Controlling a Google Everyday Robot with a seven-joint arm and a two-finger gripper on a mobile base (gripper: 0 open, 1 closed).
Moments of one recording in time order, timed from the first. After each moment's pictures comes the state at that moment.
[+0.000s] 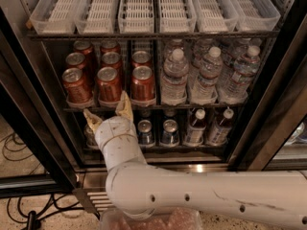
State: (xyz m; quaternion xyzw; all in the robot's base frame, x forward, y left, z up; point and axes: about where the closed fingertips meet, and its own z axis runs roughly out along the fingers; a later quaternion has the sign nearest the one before) arm 0.546 0.115 0.830 -0.21 0.68 0.03 0.70
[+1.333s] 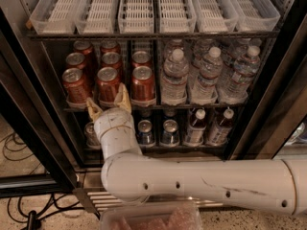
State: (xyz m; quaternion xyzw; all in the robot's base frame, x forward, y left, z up) arm 0.574 0.115 0.839 -0.19 0.67 0.01 0.72
